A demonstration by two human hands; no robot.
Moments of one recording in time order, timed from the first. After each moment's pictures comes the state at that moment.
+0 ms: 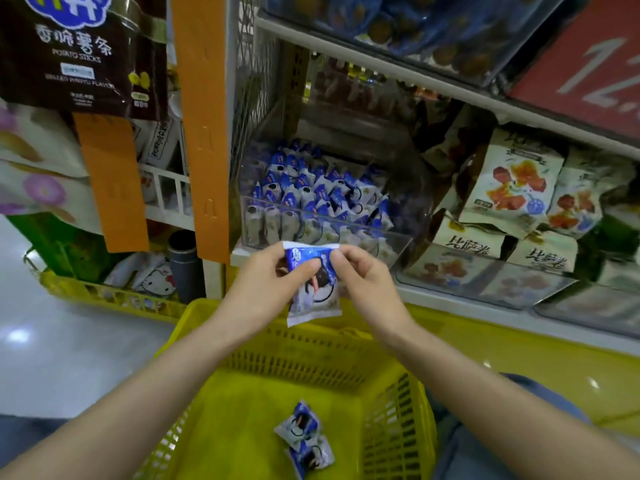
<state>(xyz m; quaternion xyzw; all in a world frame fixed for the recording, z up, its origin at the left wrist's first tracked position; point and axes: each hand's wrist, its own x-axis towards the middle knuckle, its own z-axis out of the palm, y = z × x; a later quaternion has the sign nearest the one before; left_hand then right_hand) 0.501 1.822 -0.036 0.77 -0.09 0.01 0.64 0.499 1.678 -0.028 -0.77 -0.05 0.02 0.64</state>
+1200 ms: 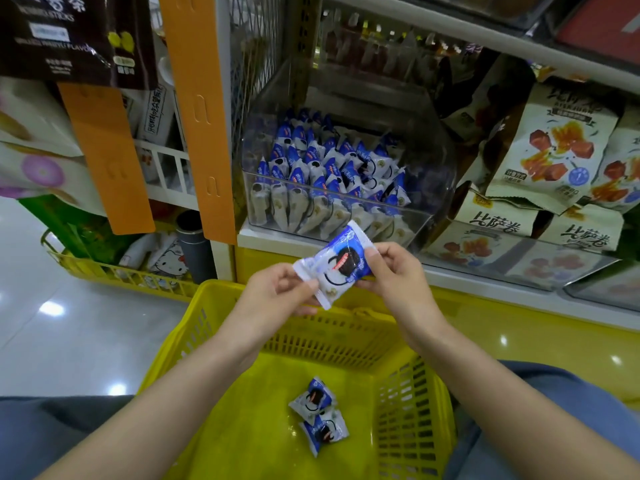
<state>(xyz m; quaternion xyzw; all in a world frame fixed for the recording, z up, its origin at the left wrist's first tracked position) 0.487 1.817 -0.074 0.67 0.03 -0.12 0.73 0.503 1.658 -0.055 -0.77 0.08 -0.01 0.64</state>
